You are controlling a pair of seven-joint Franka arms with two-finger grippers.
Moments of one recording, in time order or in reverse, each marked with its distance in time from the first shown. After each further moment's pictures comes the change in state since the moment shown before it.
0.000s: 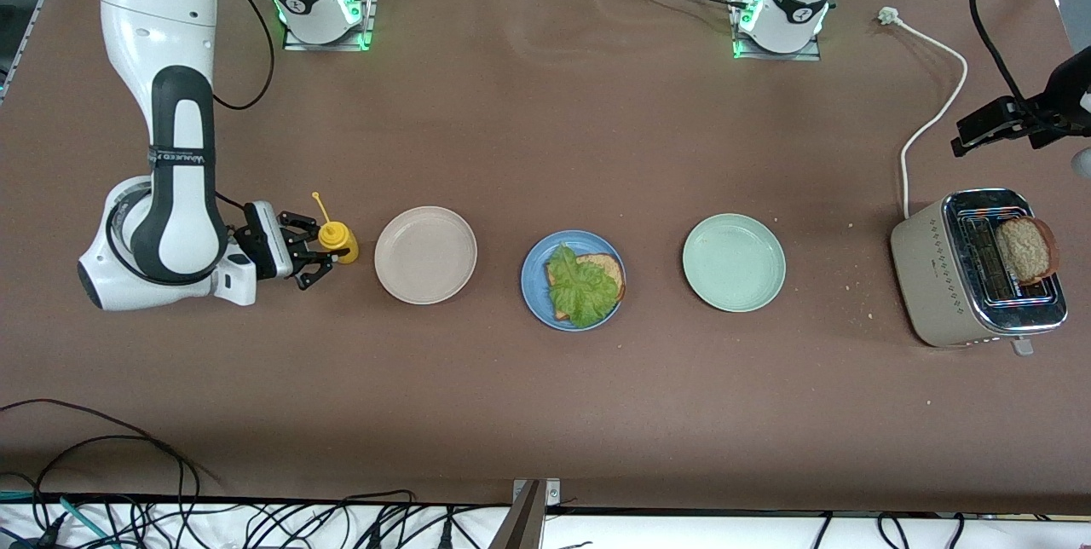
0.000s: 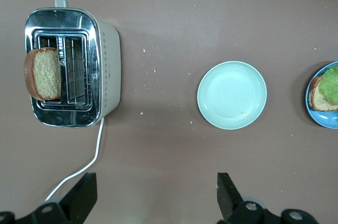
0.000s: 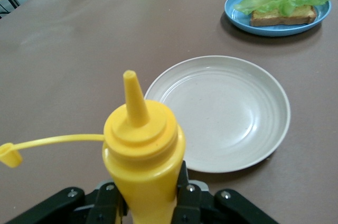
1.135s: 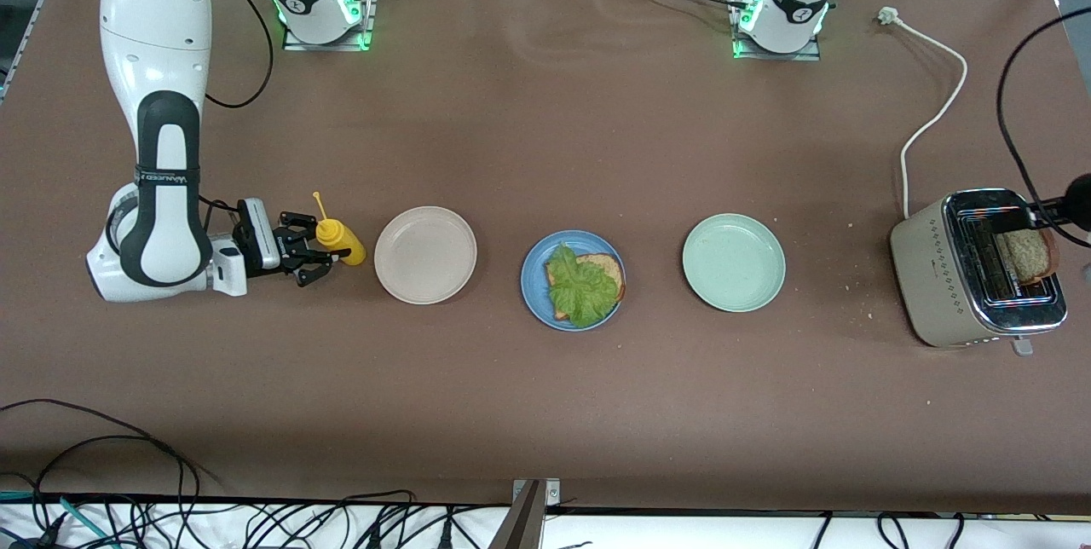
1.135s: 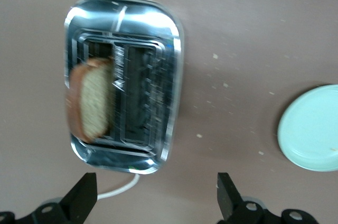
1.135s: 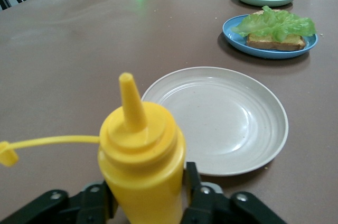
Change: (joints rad) left arm 0.199 0.261 0.015 -0.009 0.069 0.152 0.113; right arm -0.050 0.046 0.009 -0.052 0.126 -0.031 -0.211
